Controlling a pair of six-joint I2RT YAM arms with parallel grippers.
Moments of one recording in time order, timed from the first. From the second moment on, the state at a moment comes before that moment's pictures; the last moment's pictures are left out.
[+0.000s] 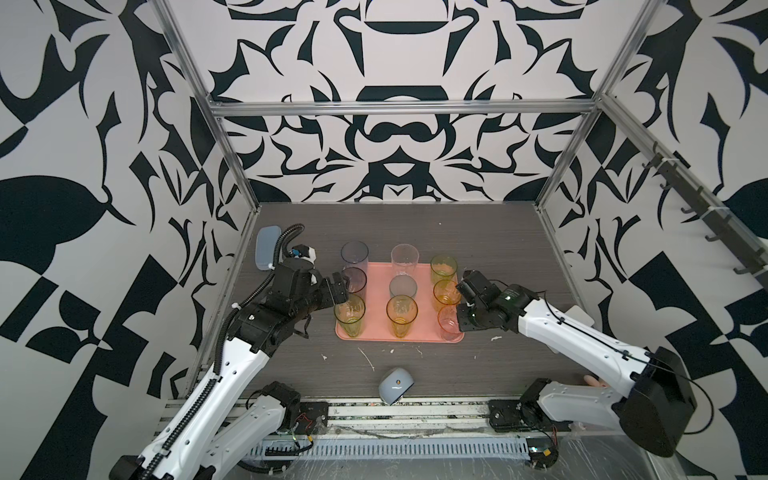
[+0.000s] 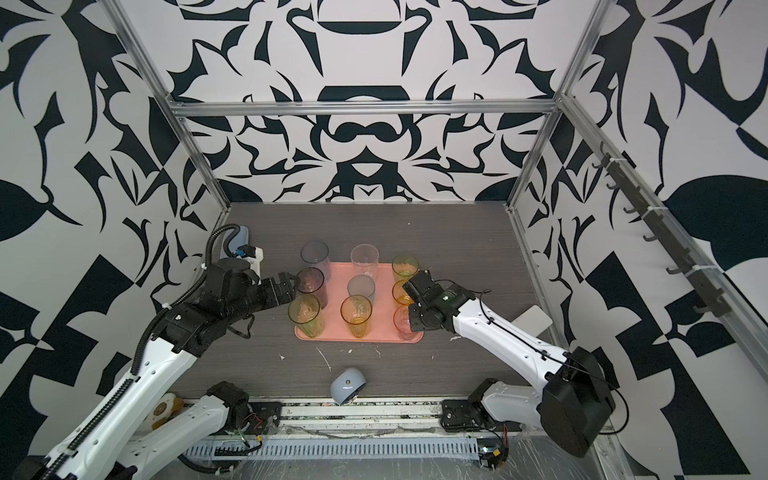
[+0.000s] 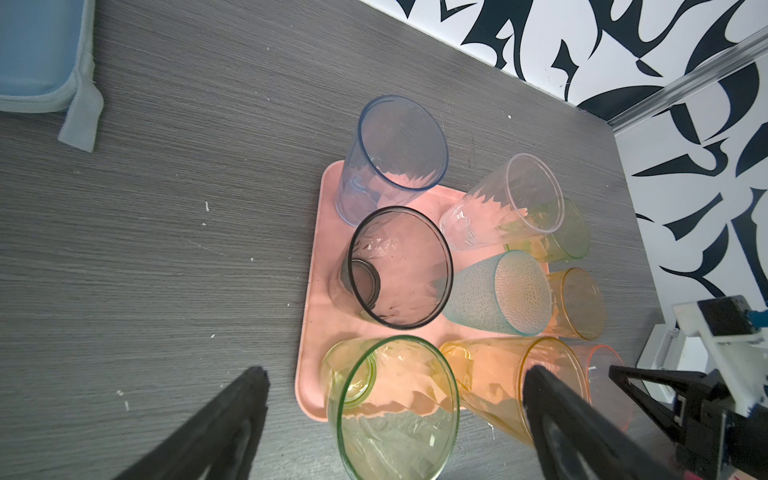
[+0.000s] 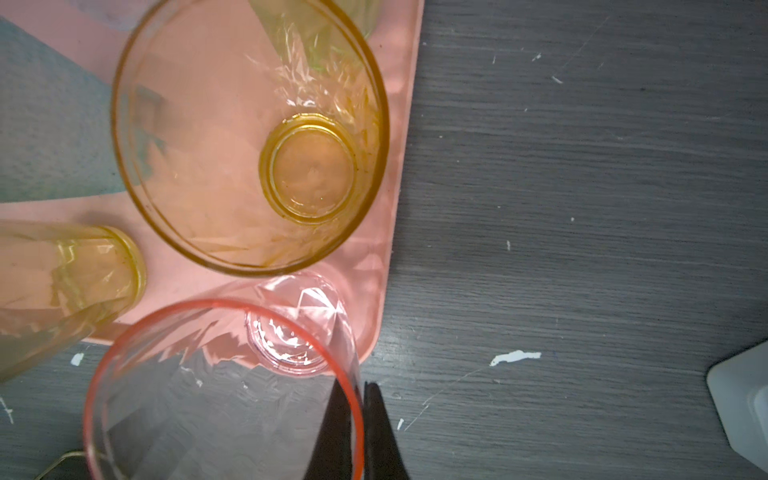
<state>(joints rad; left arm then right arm) -0.46 0.85 0.91 -0.74 -0.02 -0.59 0.67 1.23 0.86 -0.87 0.15 0.57</state>
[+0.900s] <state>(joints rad) -0.46 0.85 0.91 -0.74 -0.02 -0.59 0.67 1.27 0.86 -0.83 0.12 0.57</state>
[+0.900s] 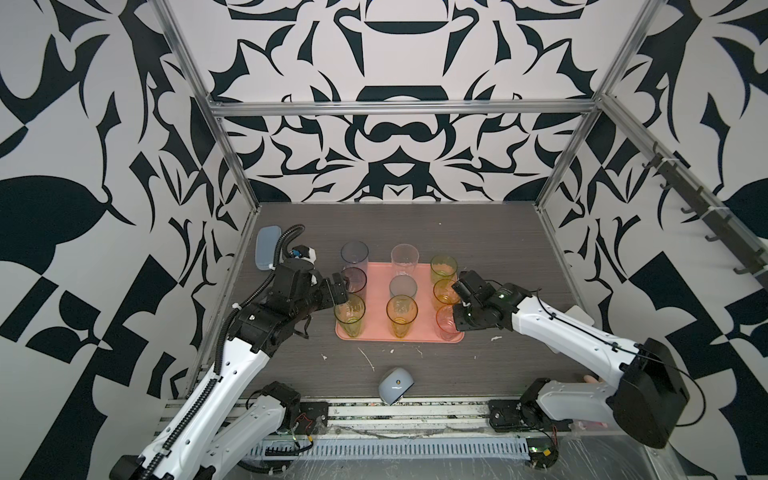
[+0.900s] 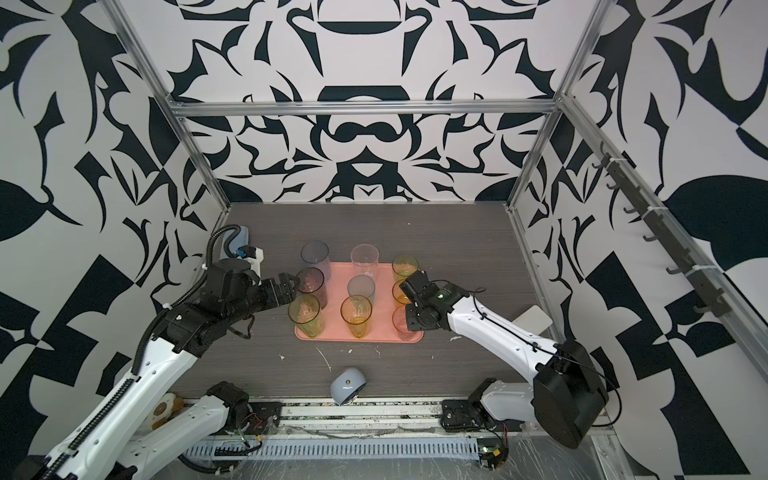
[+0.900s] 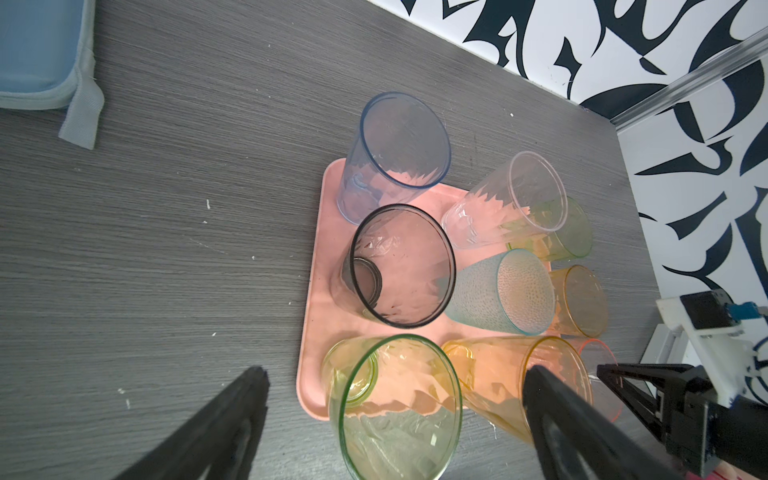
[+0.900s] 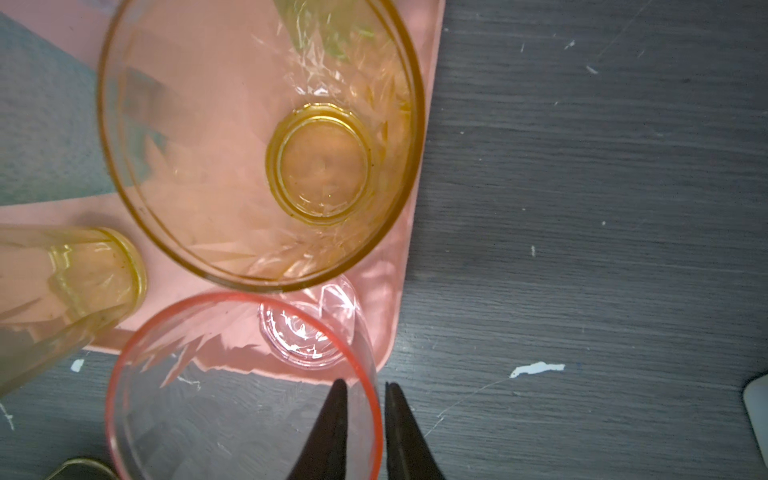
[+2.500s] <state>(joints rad) -0.14 0.96 0.55 0.05 -0.55 -0.10 0.22 1.24 0.80 -0.24 0.44 0.22</state>
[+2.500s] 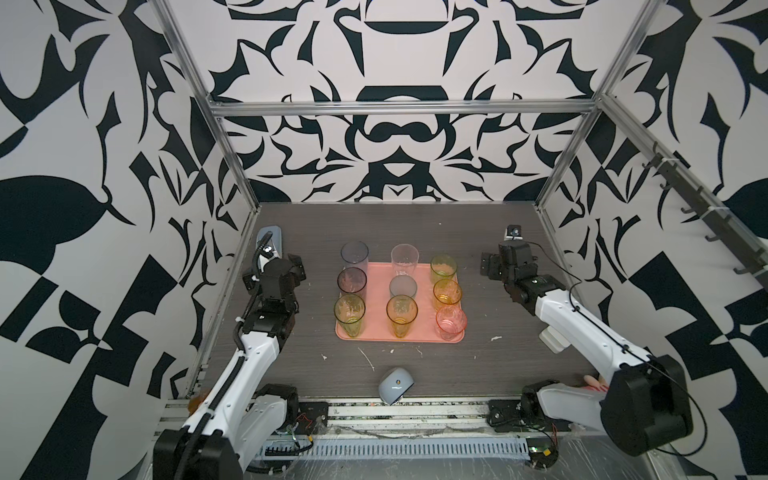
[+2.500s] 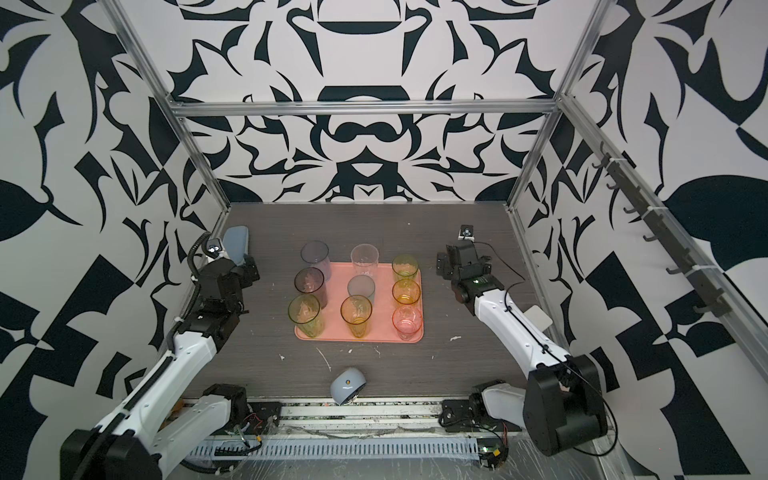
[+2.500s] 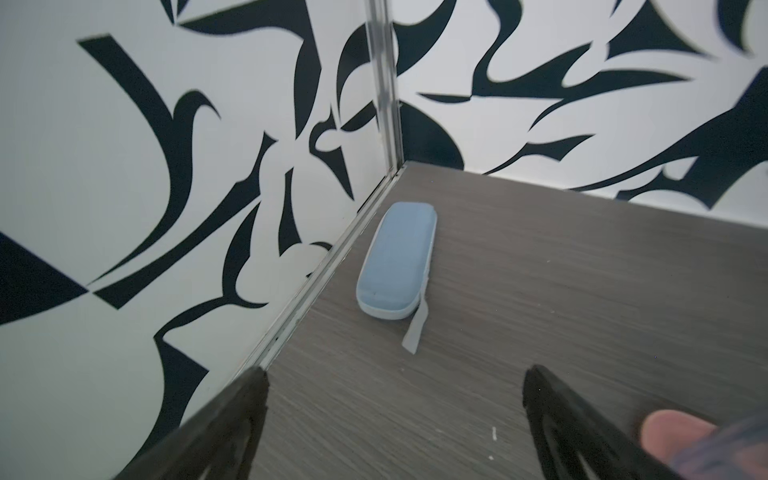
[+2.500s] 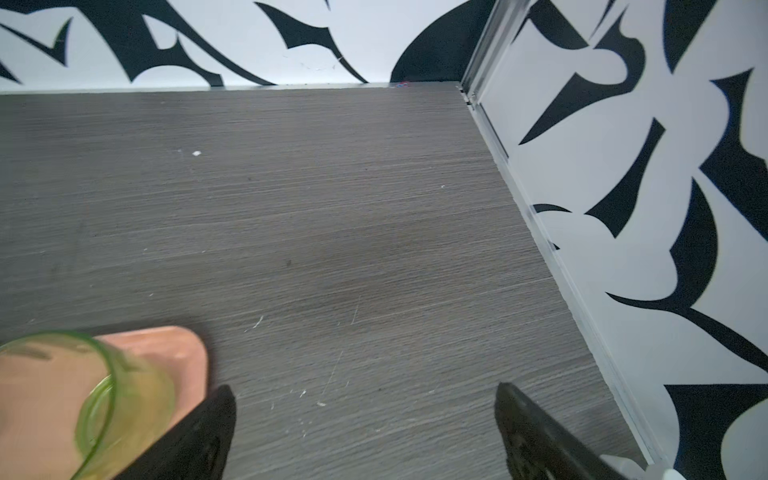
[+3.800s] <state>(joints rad) 0.01 1.56 0.33 0.88 -0.29 -0.12 0.12 1.57 0.34 0.79 0.24 -0.01</state>
